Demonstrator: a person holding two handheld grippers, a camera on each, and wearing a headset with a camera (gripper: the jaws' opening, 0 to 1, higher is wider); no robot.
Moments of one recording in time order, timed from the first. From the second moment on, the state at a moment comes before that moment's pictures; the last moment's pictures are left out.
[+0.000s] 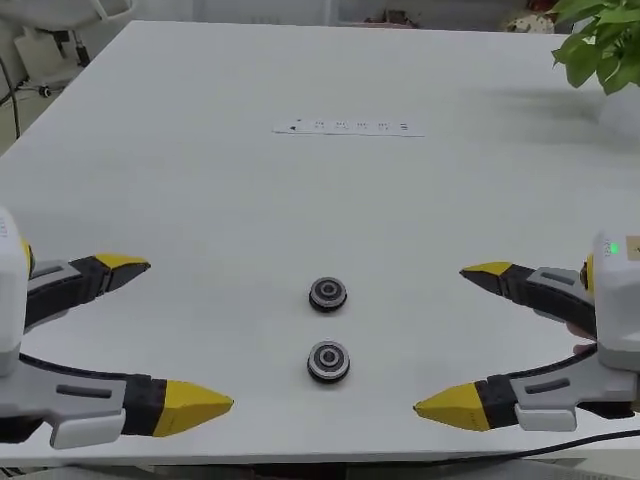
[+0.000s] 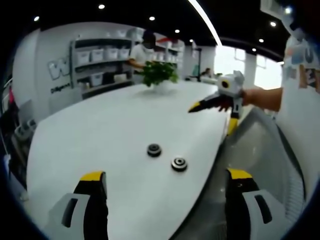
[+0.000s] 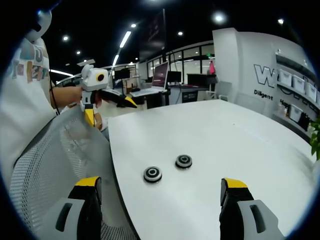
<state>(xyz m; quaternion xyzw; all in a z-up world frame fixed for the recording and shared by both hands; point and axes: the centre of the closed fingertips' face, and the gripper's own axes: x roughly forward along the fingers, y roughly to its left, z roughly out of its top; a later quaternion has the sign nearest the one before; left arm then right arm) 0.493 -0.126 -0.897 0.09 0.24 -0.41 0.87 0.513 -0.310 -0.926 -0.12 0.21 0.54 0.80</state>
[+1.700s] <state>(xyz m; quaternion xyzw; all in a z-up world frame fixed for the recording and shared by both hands) 0.516 -0.135 -0.907 0.11 0.23 -0.47 0.84 0.526 -0.281 -0.942 -0.13 0.20 0.57 0.79</state>
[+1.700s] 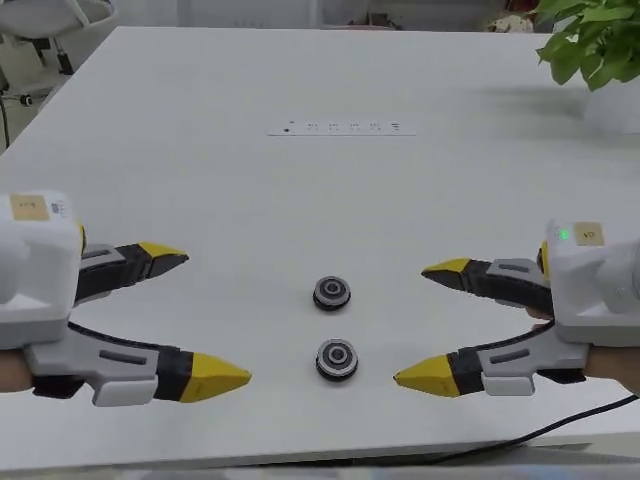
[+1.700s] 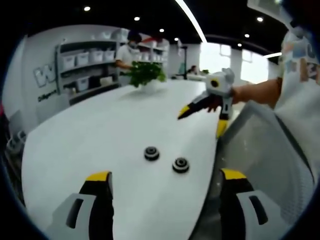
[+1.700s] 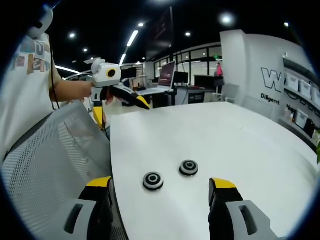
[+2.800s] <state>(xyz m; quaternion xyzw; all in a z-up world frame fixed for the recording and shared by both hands) 0.526 -0.175 -0.945 0.14 0.26 -0.53 0.79 0.528 -0.263 -0.978 -0.14 0.24 0.61 0.75</state>
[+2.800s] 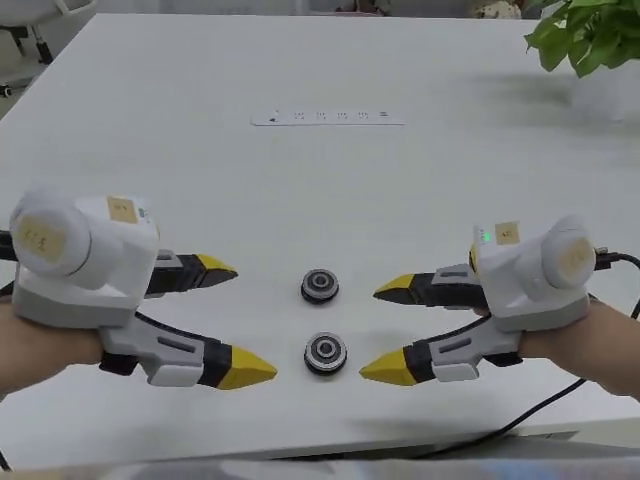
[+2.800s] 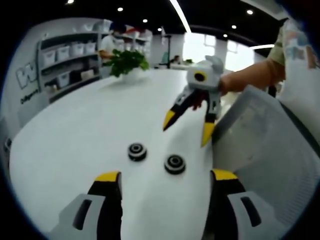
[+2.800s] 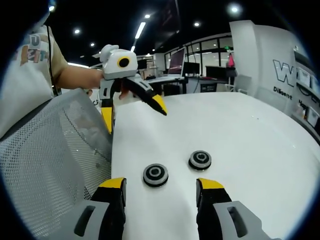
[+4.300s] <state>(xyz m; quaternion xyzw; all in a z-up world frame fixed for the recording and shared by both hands) 0.526 -0.221 -0.989 0.17 0.29 -0.59 0.74 0.521 -0.242 -1.015 -0.16 0.27 0.64 0.70</state>
